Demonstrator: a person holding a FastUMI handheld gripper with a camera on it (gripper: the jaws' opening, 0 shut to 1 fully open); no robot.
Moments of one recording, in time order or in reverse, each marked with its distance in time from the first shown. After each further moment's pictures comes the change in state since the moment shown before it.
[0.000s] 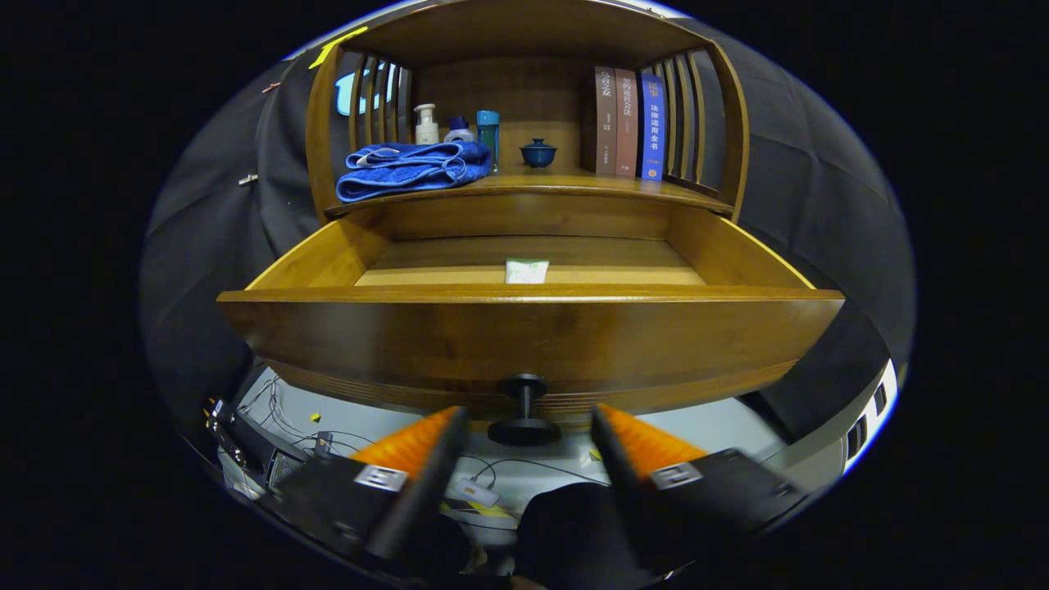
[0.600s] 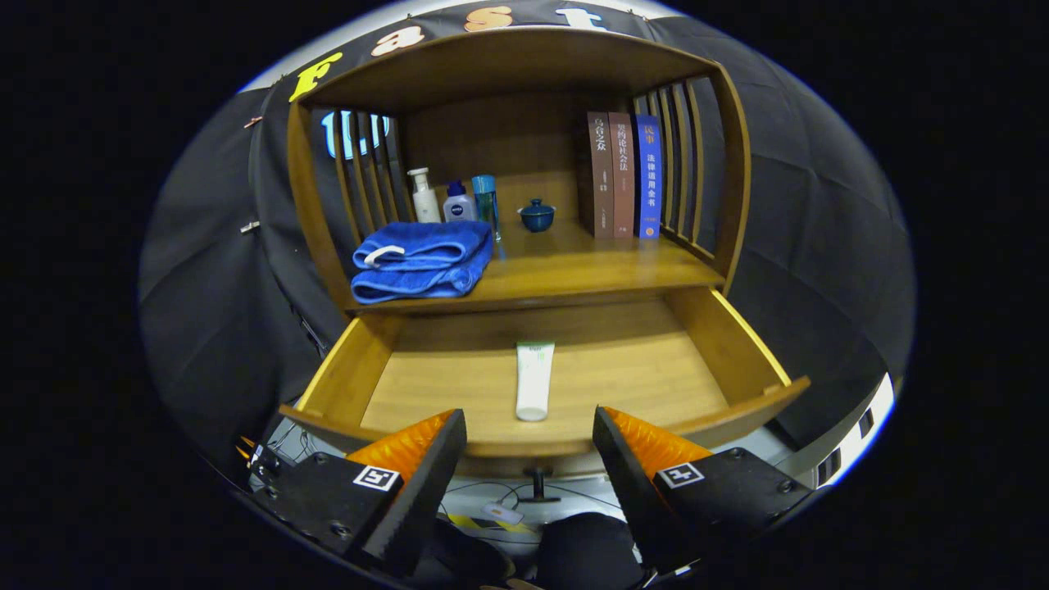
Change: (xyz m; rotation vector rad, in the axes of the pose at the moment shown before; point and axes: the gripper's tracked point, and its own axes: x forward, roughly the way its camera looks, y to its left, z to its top) arm -0.016 0.008 0.133 0.063 -0.039 0.049
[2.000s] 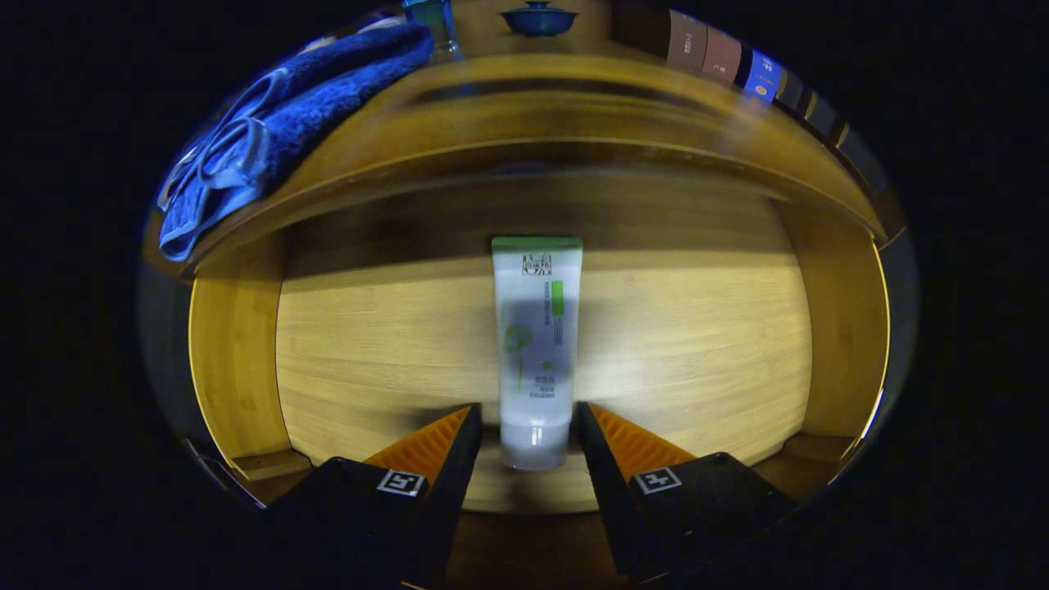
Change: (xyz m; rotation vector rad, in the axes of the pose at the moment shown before) arm 0.147 -0.001 -0.089 -0.010 0.702 -0.043
